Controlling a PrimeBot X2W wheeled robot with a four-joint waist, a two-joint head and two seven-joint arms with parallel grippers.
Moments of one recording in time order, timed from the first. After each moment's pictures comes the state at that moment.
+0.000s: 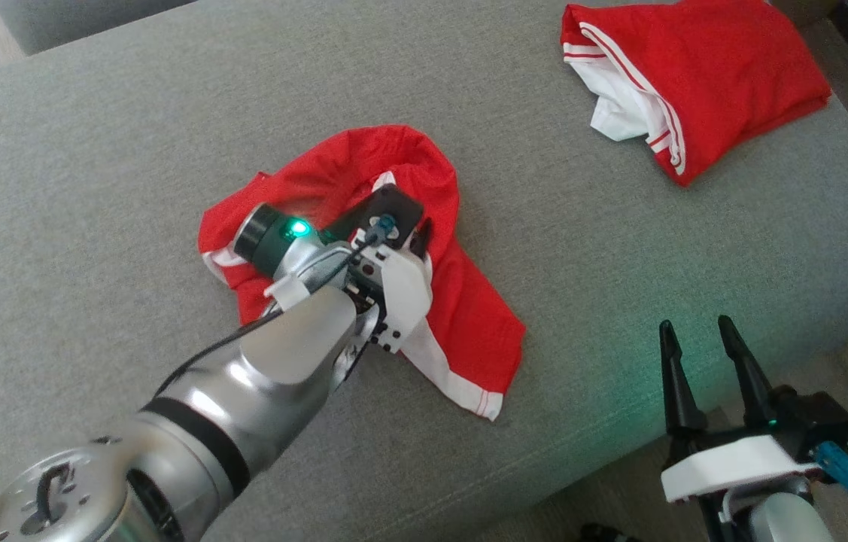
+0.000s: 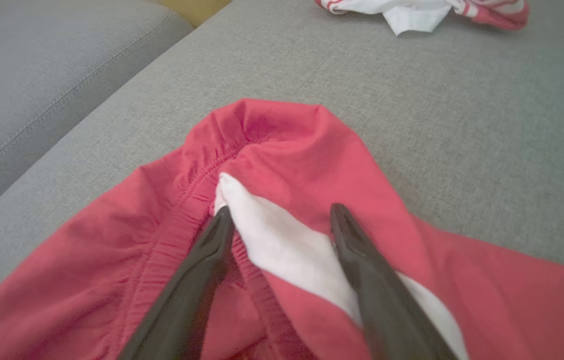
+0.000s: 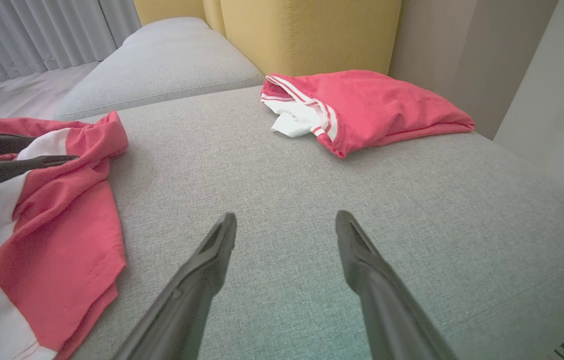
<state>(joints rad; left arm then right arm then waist) -0.92 0.05 -1.29 0.91 -0.66 0.21 -0.09 0.01 -0.04 0.05 0.25 0.13 0.12 -0.25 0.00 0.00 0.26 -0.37</state>
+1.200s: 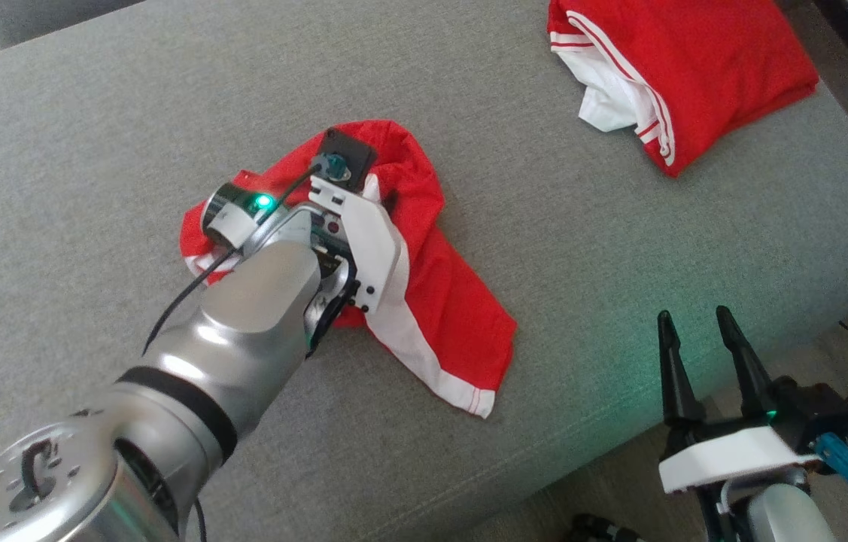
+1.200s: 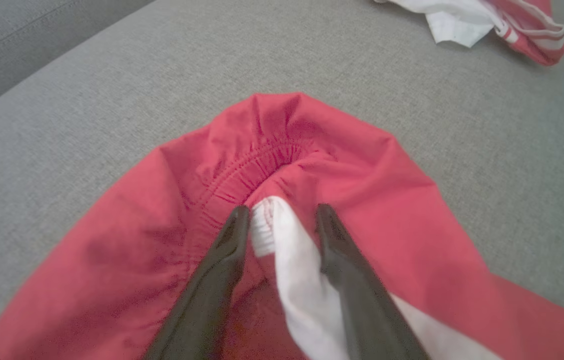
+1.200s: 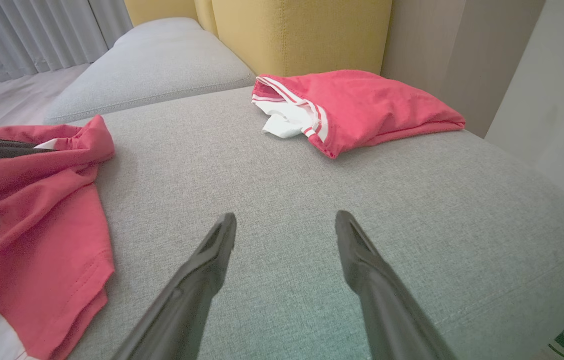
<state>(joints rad) -1.00 0.05 -1.25 1.03 -0.86 0.08 -0.02 -0.01 -0.04 0.05 0.25 0.15 0.12 -0.25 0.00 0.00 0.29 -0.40</state>
